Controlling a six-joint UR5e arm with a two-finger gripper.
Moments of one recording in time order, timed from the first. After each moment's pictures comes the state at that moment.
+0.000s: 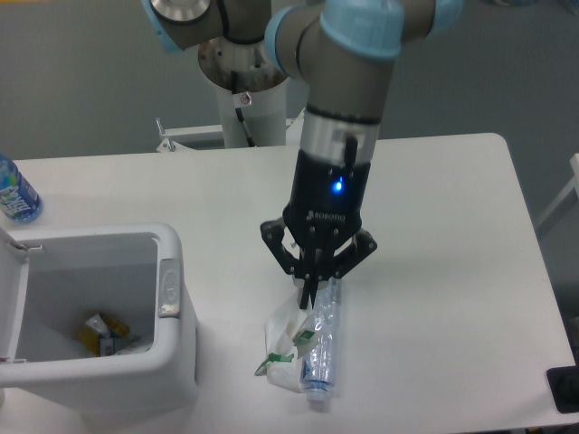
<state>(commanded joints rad) 2.41 -1.79 -1.33 -0.87 1.07 0.13</state>
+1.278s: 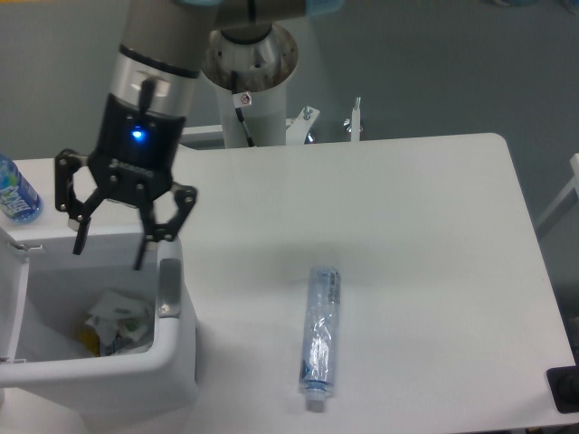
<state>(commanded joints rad) 2.27 -1.72 -1.47 -0.87 1.08 0.12</state>
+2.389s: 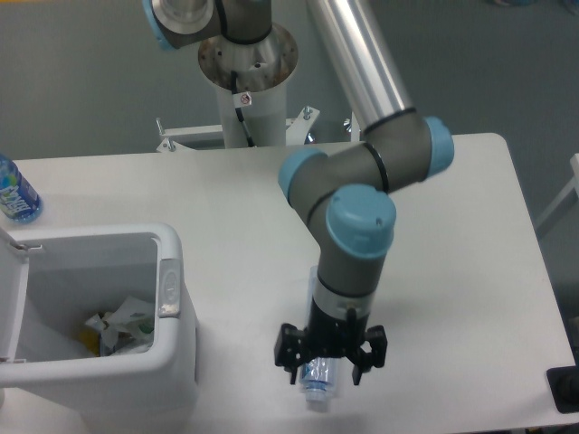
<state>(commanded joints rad) 2.41 -2.25 -1.34 -0.79 1.37 0.37</state>
